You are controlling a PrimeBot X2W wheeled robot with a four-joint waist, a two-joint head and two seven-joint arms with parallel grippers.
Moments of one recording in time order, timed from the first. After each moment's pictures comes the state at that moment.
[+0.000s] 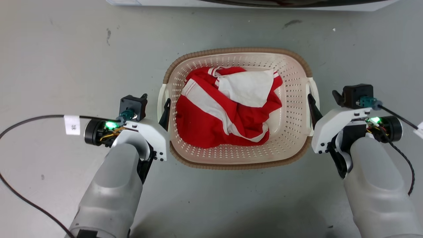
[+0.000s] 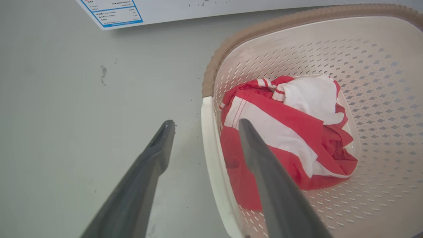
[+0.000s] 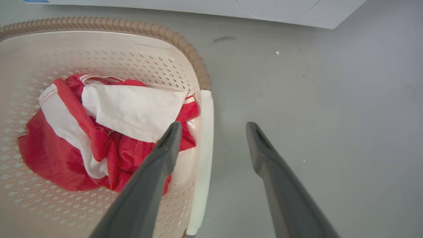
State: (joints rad) left arm -0.76 0.09 -0.19 1.01 -0.11 -0.13 -0.26; right arm -0.66 -0.05 -0.02 0.79 -0.03 0.13 -0.05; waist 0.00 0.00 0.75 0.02
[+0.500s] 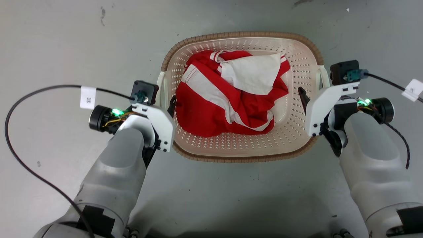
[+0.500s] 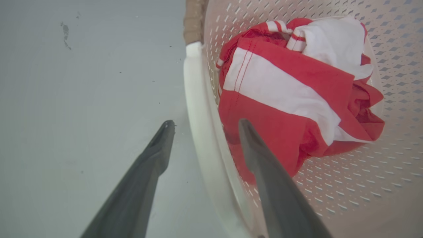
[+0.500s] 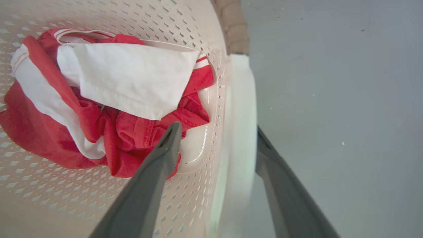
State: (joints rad) left arm -0.93 0.07 -0.33 1.24 -0.17 -0.13 -0.20; right arm -0.86 -0.05 0.03 1.03 0.03 0.13 0.09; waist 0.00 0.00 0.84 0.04
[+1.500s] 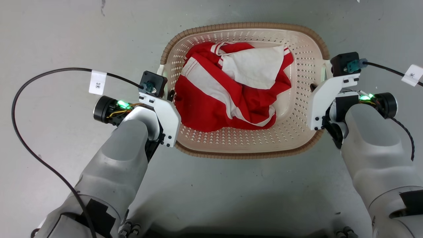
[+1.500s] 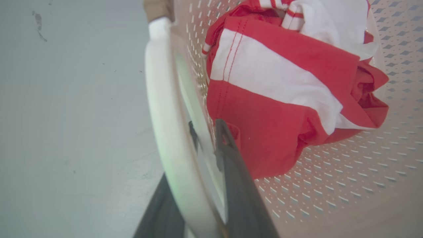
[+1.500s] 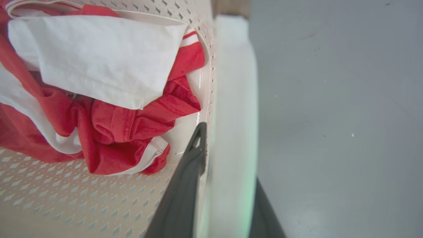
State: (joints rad) left arm -0.99 0.11 -0.64 1.22 -0.42 -0.13 -0.10; right arm -0.99 -0.05 0.02 1.24 0.00 0.13 0.09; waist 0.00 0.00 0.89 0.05
